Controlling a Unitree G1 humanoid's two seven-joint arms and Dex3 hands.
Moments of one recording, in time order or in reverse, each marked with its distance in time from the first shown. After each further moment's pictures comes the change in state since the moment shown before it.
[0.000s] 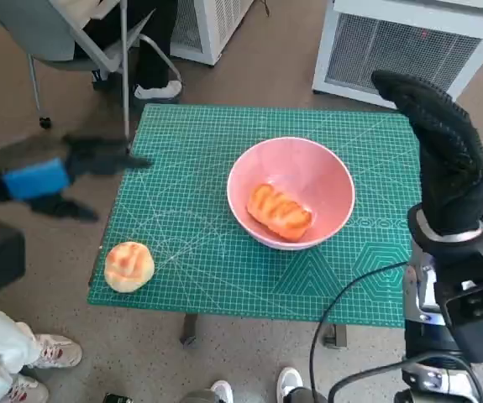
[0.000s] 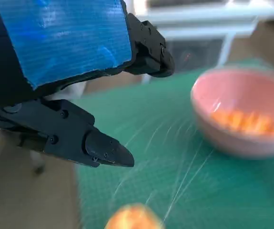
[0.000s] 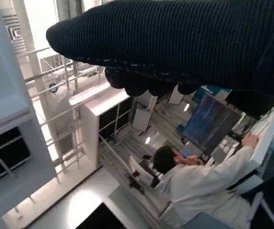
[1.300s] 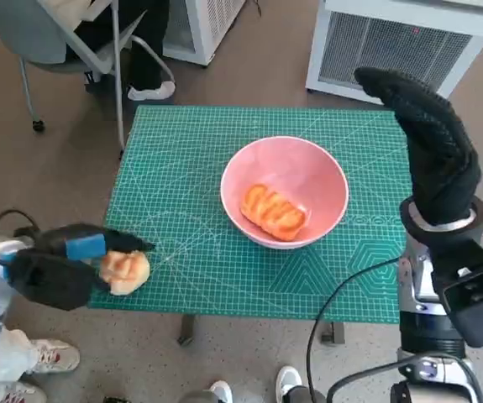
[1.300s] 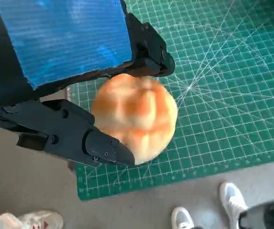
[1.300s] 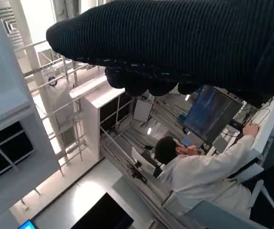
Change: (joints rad) left arm 0.089 -0.127 -0.212 0.268 0.257 0.048 0.128; right arm -0.041 0.010 0.004 0.055 0.036 -0.006 0.066
